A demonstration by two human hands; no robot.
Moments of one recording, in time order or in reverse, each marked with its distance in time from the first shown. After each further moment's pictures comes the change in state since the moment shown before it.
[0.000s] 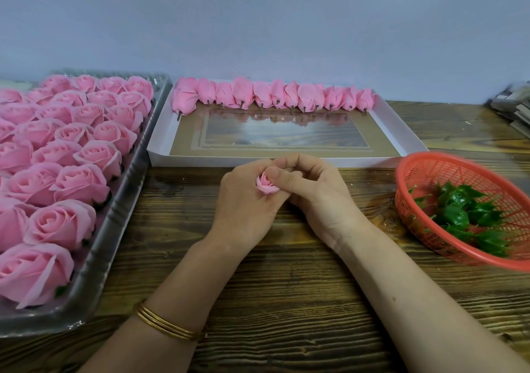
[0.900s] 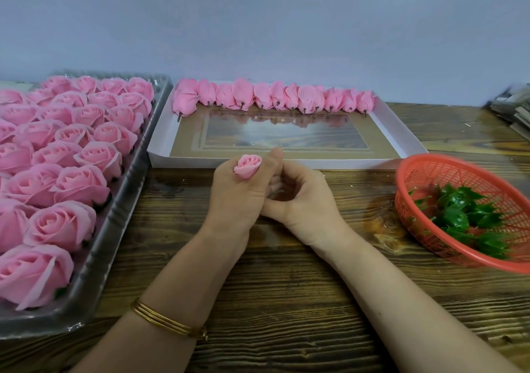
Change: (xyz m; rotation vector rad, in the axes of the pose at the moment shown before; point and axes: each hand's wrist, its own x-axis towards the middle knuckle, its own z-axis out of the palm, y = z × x) left_hand 0.007 0.011 0.006 -0.642 0.215 -0.348; right_hand -0.003 0.011 0.014 -0.335 -0.032 -0.233
